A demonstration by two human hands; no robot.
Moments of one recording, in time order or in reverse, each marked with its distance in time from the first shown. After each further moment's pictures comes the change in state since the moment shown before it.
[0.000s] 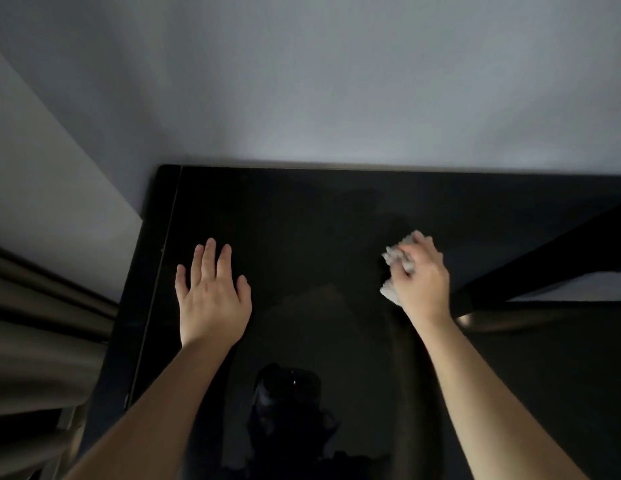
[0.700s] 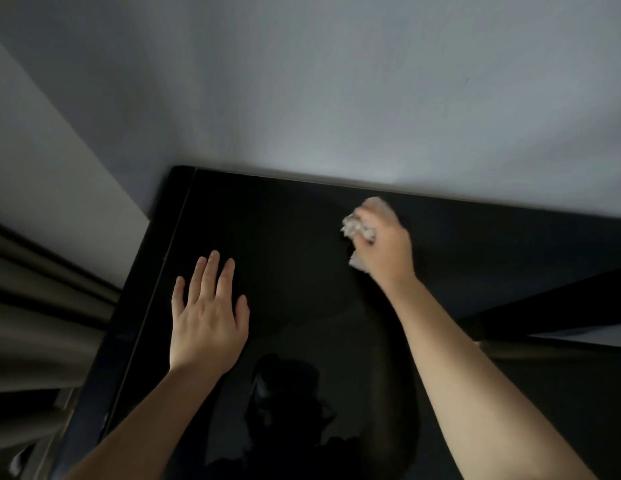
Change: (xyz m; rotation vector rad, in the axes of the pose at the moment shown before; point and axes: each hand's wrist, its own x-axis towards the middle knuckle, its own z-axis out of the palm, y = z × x) left_hand -0.001 0.002 0.000 0.018 -0.015 -0.012; right_hand 0.091 -0.056 0.056 0.124 -0.196 -0.211
